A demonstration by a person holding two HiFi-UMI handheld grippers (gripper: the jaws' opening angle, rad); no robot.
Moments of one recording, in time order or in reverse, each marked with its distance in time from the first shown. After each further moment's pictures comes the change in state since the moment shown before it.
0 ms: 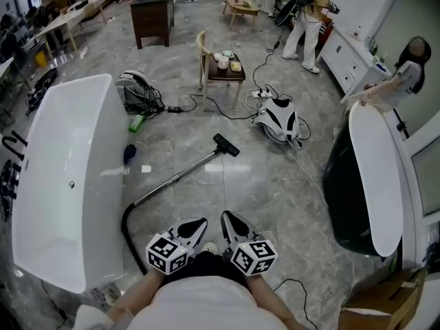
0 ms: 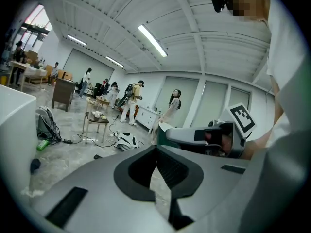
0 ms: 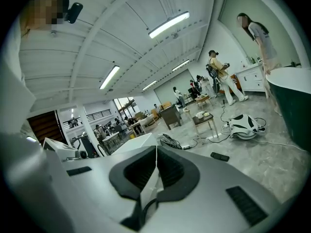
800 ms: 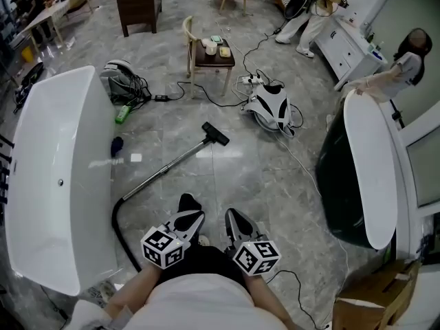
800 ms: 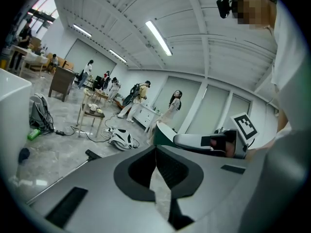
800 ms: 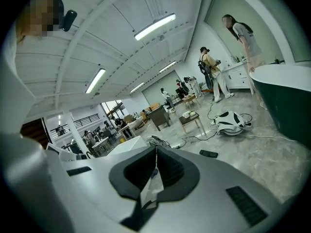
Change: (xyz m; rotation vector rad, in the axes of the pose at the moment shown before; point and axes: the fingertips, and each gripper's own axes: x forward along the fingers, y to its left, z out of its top) left arm 0.052 0.008 0.005 -0.089 0.013 -0.052; right arm -0.011 -0.061 0.013 0.092 -0.017 -0.120
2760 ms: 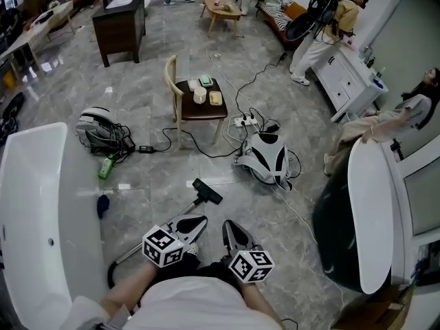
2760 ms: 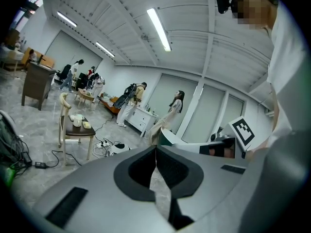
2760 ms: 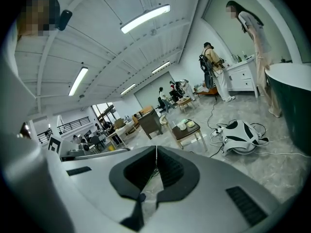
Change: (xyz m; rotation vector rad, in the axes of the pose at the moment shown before) left arm 0.229 0.244 0.213 0.081 0.036 -0.160; right arm 0.316 -0.112 0.173 0.019 -0.029 -0.077
